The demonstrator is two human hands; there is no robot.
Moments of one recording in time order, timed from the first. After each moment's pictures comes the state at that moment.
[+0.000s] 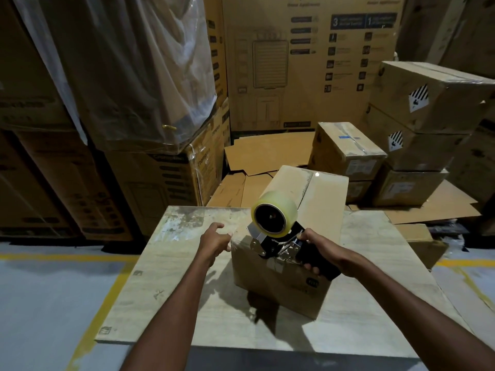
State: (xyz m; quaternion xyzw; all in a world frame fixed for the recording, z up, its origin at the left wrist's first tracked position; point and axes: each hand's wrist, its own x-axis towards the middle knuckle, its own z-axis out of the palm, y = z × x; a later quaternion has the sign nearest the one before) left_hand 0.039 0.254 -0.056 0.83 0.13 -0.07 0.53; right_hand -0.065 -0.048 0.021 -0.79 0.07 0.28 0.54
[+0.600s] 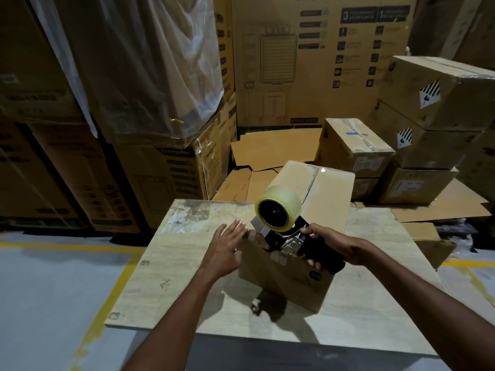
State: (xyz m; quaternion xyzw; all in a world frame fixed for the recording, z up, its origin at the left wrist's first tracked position) left_hand 0.005 0.266 -0.102 0.93 -0.28 0.18 0.14; right_hand -0.059 -0.059 0.029 -0.78 0.02 0.34 0.52
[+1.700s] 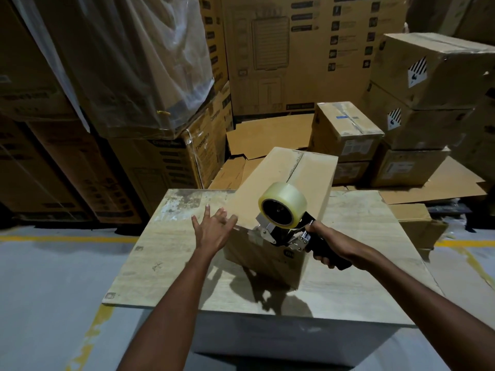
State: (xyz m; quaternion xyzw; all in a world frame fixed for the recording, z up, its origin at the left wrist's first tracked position) left_hand -0.022 0.206 -0.052 0.98 0.00 0.03 0.19; right_hand -0.122 -0.121 0.014 -0.81 0.03 0.25 0.52
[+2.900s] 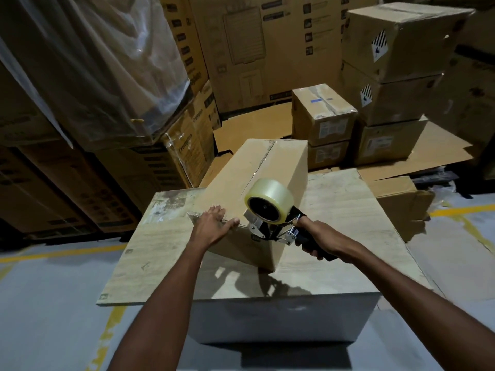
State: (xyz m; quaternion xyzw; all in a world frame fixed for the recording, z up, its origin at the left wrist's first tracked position) left_hand -0.056 0.123 -0.034 0.99 -0.11 -0.02 0.10; right_hand -0.171 -0.194 -0.012 -0.80 0.04 0.21 0.56
